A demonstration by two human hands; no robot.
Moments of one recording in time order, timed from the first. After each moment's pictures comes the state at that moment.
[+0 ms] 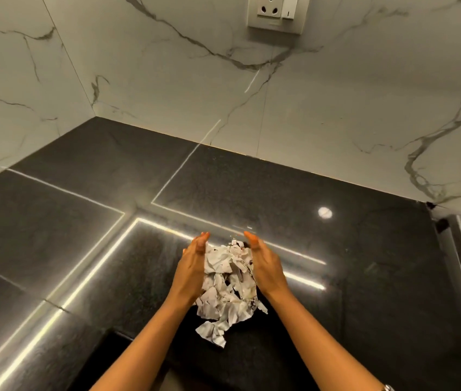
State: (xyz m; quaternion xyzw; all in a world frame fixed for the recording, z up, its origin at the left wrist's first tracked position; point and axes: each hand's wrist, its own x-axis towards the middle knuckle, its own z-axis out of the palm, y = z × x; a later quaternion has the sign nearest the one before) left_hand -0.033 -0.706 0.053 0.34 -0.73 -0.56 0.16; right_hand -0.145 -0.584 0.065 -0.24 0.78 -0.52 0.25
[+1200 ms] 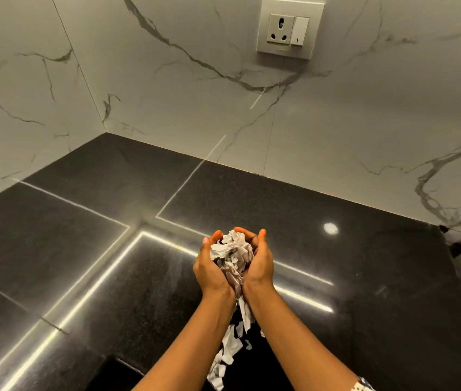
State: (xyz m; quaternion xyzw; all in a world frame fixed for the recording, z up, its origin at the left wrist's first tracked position) left_hand -0.100 -0.685 0.099 0.40 -0.20 -0.80 0.39; right_hand -0.149 -0.657 0.085 0.03 0.49 -0.82 0.29
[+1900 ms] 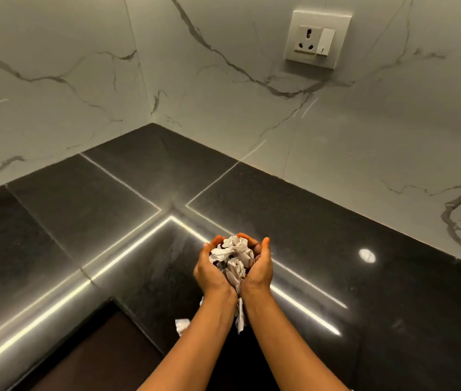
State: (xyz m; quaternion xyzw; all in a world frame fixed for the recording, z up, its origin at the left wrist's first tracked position) left_hand -0.102 -0.627 0.102 0.42 -0.08 -0.76 0.50; right_hand -0.144 -0.612 0.086 0.06 0.44 -0.81 0.38
